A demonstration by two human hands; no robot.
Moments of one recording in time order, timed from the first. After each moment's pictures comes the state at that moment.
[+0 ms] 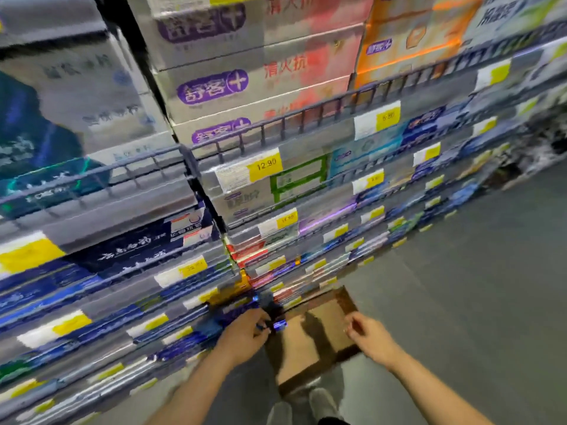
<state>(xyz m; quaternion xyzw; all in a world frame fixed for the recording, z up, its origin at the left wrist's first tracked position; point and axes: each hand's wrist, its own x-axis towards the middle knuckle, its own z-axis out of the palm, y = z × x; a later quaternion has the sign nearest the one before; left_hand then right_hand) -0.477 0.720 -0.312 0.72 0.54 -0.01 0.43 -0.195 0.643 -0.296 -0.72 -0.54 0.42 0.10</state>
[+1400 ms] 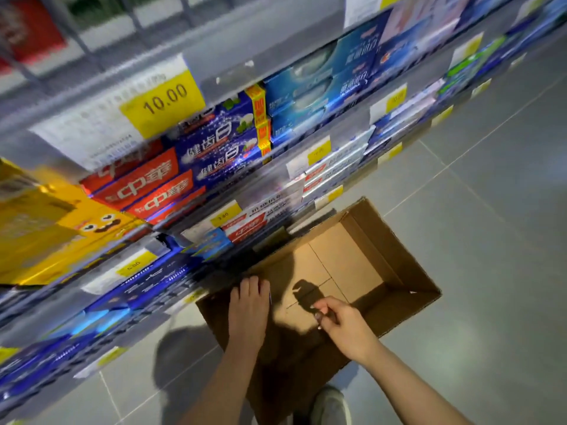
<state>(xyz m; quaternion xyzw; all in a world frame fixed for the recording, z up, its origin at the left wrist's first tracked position) -0.394 0.741 -0.790 0.85 0.49 -0.17 0.09 -0.223 0.650 -0.767 -0.73 -0.42 0.51 0.17</state>
